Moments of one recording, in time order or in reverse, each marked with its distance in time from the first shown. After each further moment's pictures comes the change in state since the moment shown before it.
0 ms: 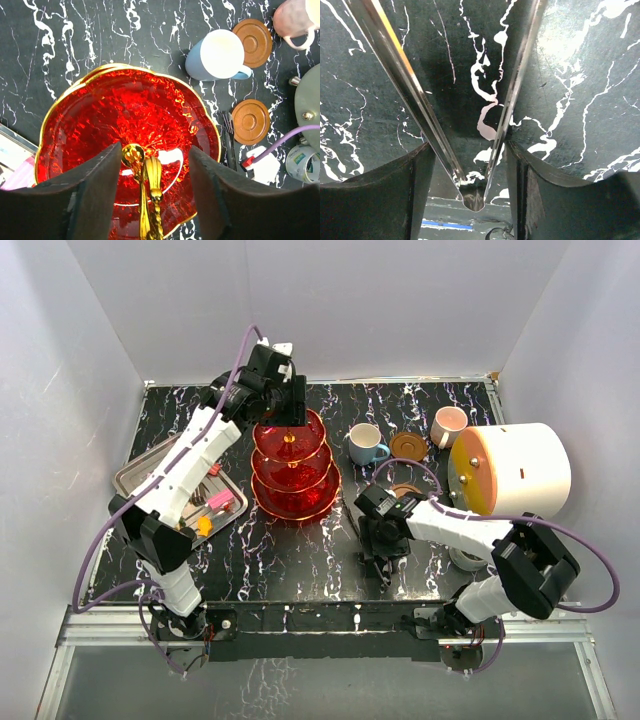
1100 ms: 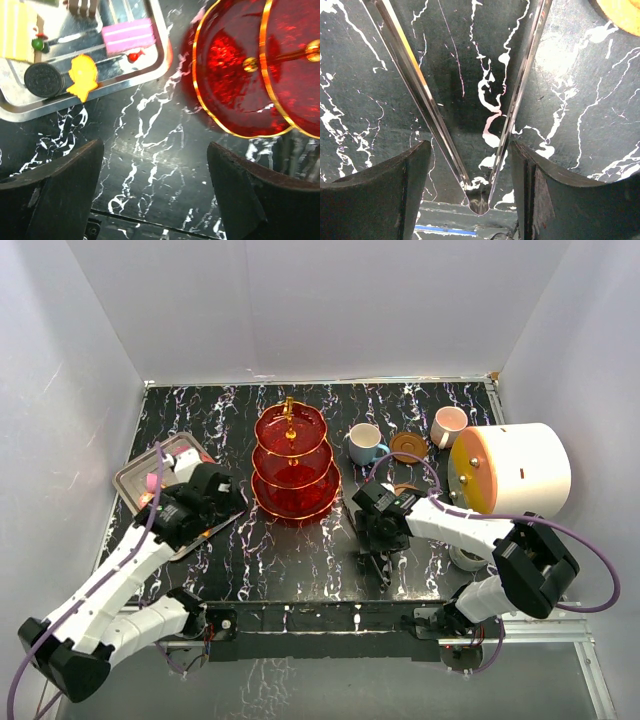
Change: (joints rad) left arm 0.001 -0.838 -0.982 -0.003 -0.364 -0.469; right arm 0.000 0.008 0.035 0.005 0.037 -0.002
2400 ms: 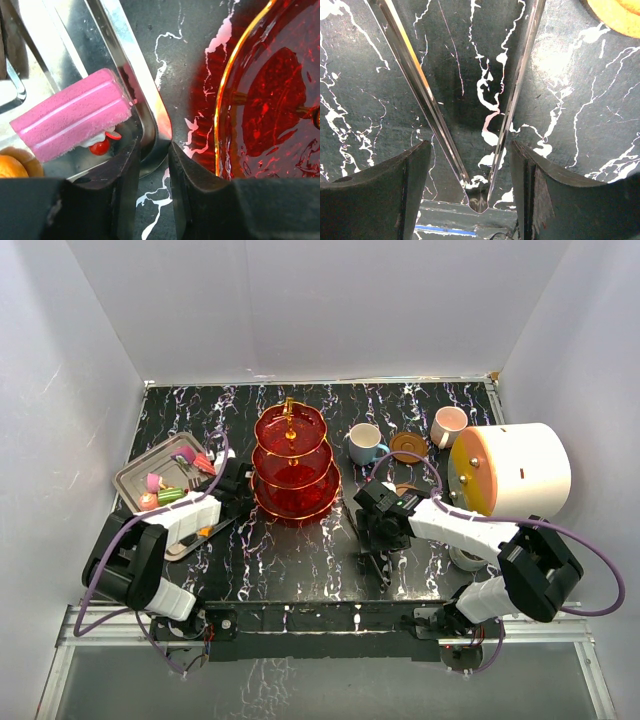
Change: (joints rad) left arm 0.176 0.556 -0.305 0.787 0.131 0.249; right arm 0.000 -0.027 -0.002 -0.002 0.011 0.002
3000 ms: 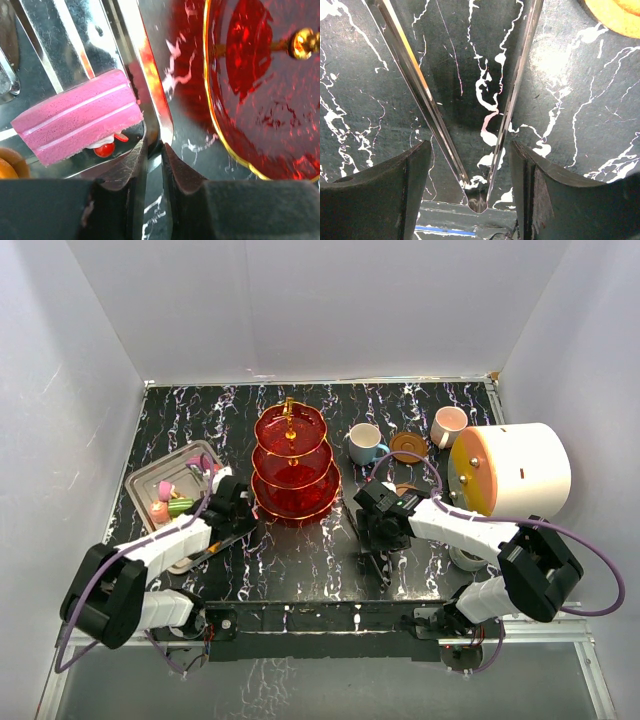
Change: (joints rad) left arm -0.049 -0.177 -0.135 -0.029 0.143 -0.112; right arm 0.000 0.000 -0.001 -0.001 0.003 0.000
